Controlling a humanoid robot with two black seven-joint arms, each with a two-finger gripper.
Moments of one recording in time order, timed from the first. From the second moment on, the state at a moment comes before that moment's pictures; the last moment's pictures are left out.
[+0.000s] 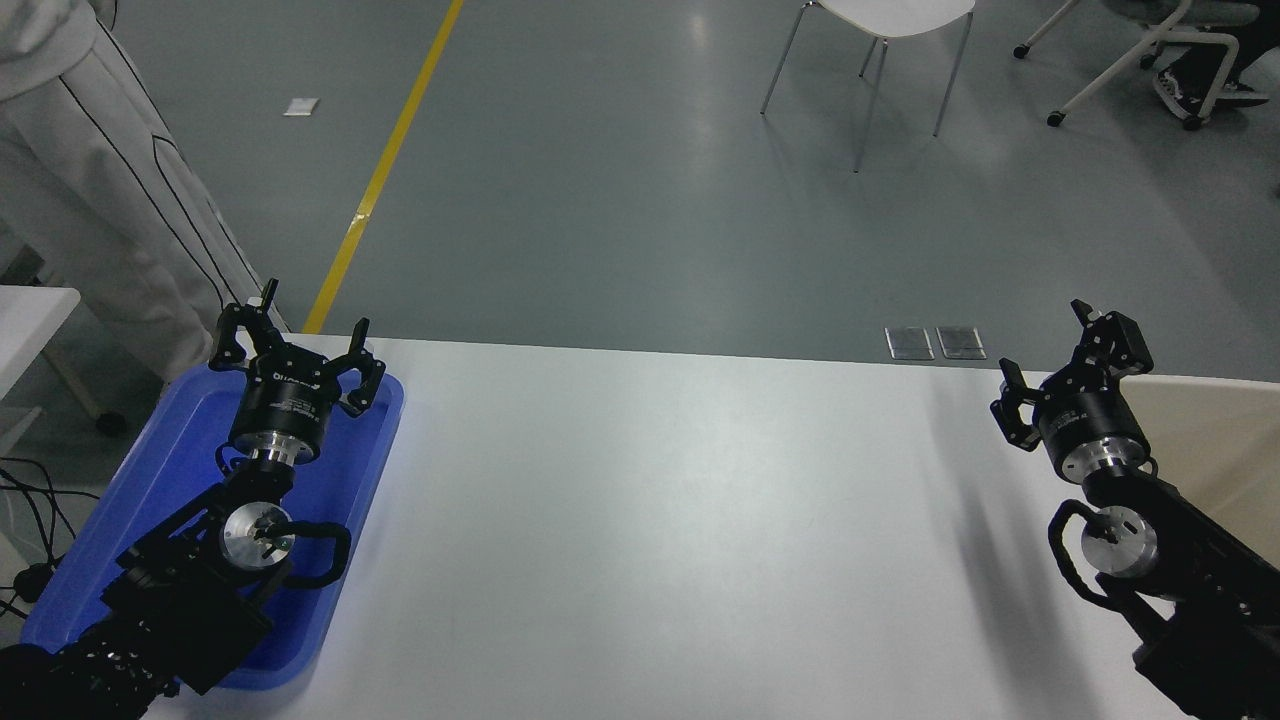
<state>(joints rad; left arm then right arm) -0.62 0.18 -0.87 -0.41 -0.09 -0.57 -0.51 0.43 -0.34 0.97 0.75 -0.22 0.05 0.43</state>
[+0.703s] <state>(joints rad) -0.62 0.18 -0.87 -0.41 -0.09 -0.57 -0.51 0.38 -0.32 0.97 0.76 -0.22 0.05 0.48</state>
